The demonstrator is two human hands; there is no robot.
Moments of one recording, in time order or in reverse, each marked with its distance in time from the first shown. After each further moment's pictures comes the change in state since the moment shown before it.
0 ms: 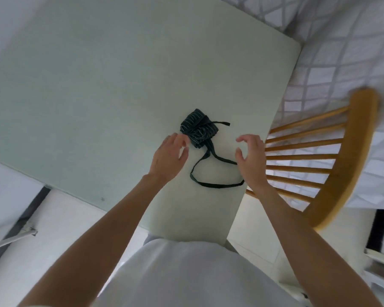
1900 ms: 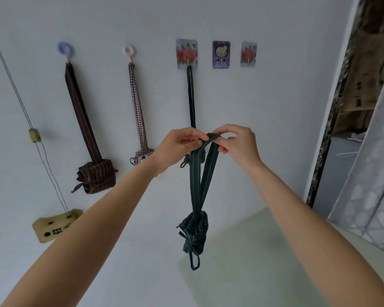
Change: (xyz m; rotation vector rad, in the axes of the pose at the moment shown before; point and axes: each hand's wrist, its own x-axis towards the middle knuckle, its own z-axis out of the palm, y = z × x) left_hand -0.149 0.060 -0.604 -0.220 0.562 0.141; right_hand 0.042 -0.662 -0.067 0.898 -0.167 -0.832
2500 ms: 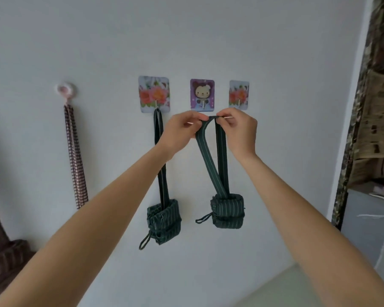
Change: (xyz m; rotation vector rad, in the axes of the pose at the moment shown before) left_hand 0.266 -0.009 0.003 0.089 0.306 0.180; right_hand 0.260 0.077 -0.047 -0.190 0.298 -0.451
